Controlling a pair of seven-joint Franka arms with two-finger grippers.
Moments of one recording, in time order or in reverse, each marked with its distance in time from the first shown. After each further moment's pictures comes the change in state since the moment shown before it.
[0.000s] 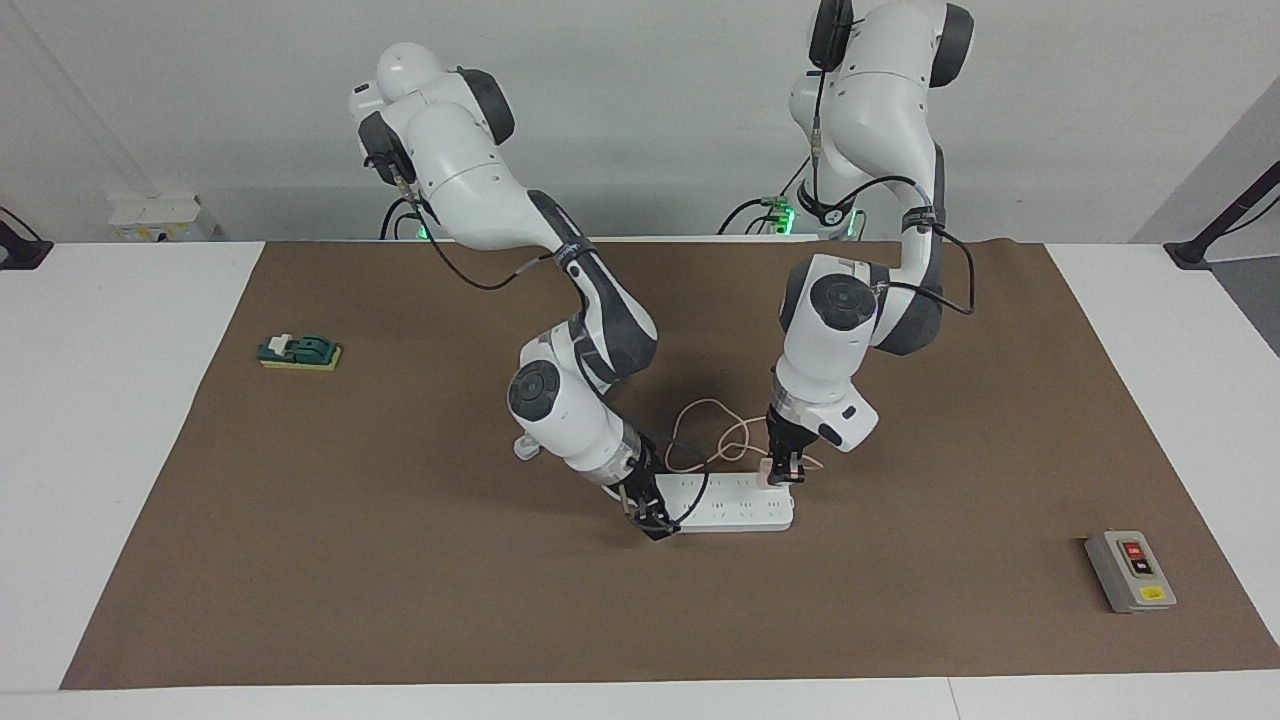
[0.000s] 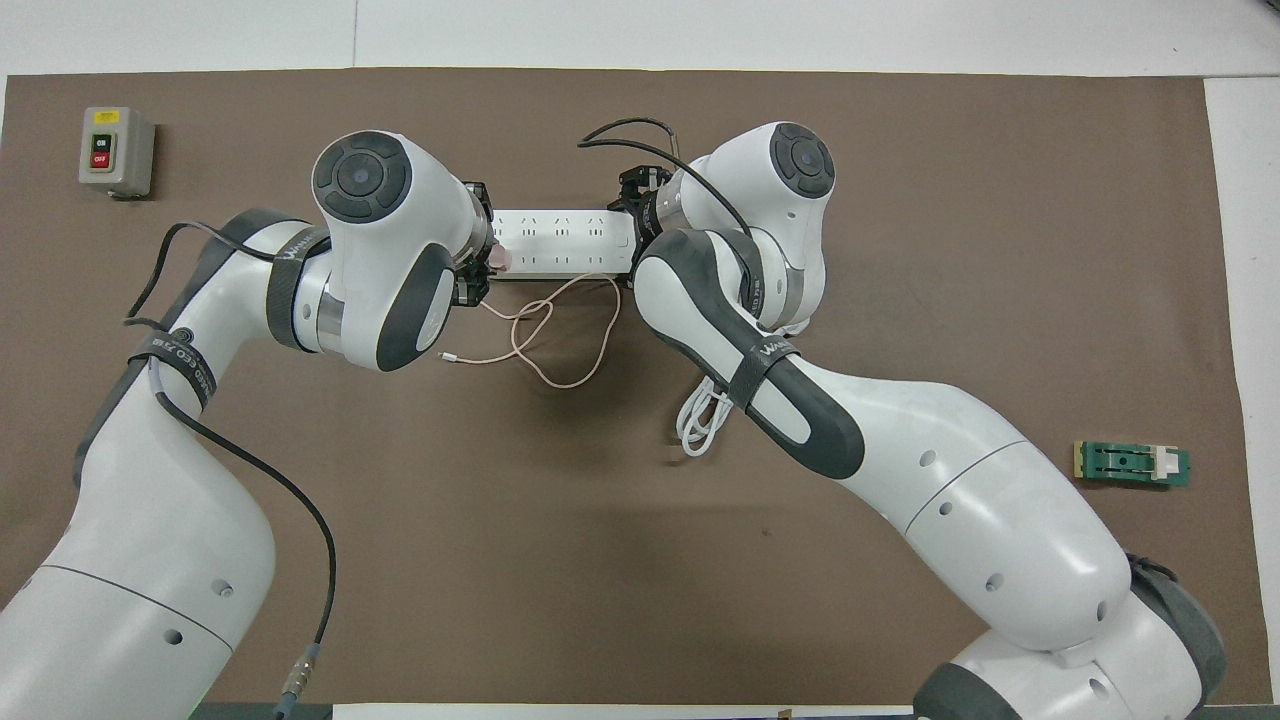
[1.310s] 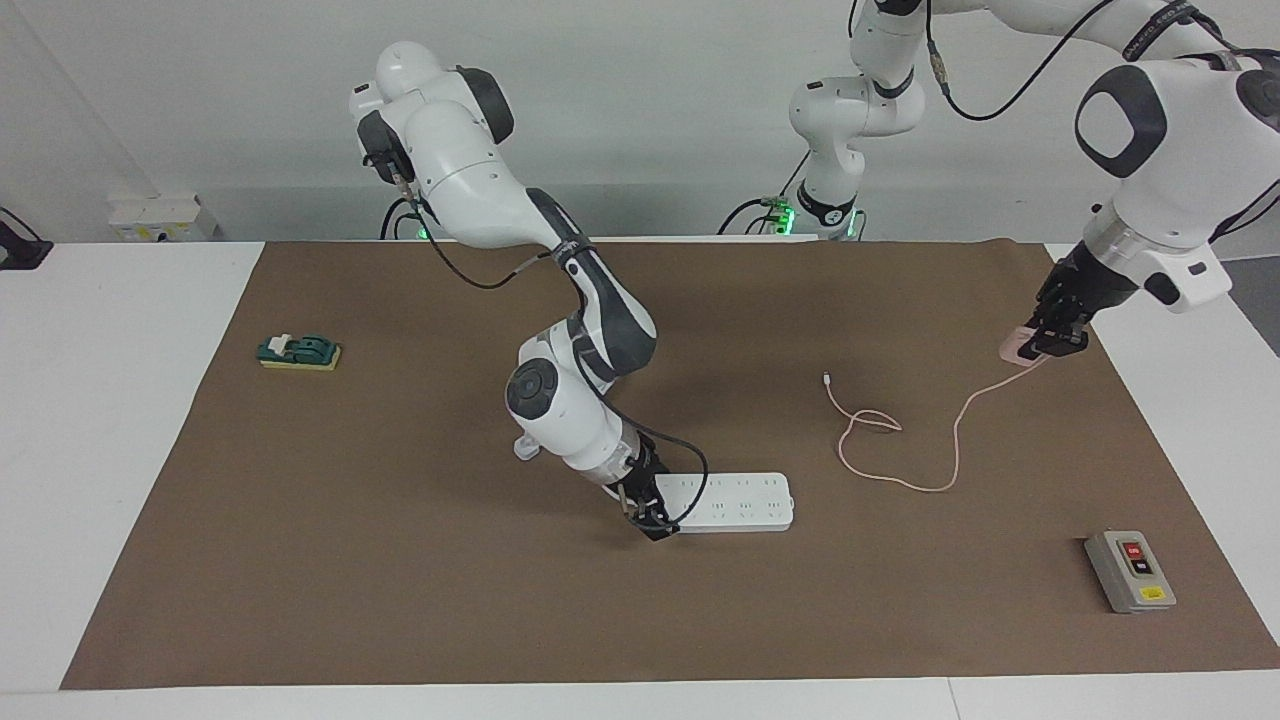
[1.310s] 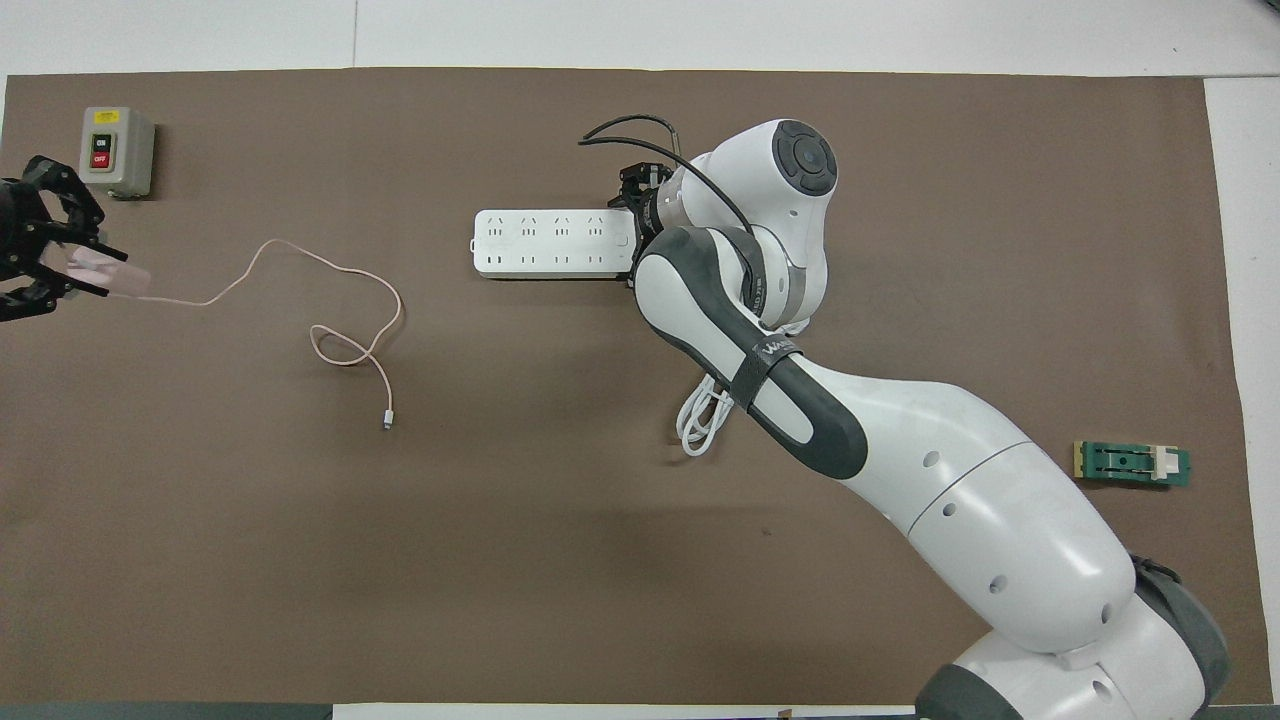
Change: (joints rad) left arm 0.493 -0.330 0.016 0.101 -0.018 -0.591 0.874; right arm -0.009 -0.024 -0.001 0.011 0.002 -0.036 0.010
